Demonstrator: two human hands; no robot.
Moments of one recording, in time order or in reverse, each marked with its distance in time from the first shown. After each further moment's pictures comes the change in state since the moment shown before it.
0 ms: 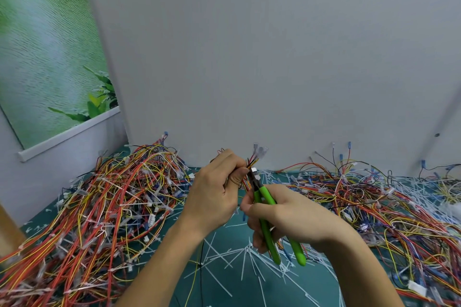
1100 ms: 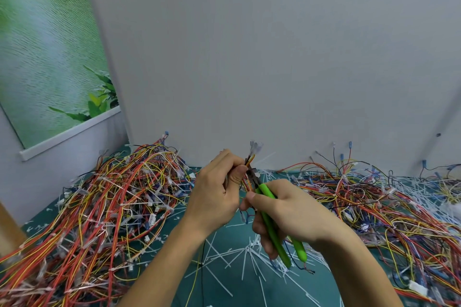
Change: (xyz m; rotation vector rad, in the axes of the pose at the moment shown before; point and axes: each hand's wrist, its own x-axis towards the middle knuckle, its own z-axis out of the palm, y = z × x) left_hand -0.002 -0.001 0.004 -0.036 0.027 -0.065; right_hand 0.001 0.002 0.003 0.016 0.070 -0.032
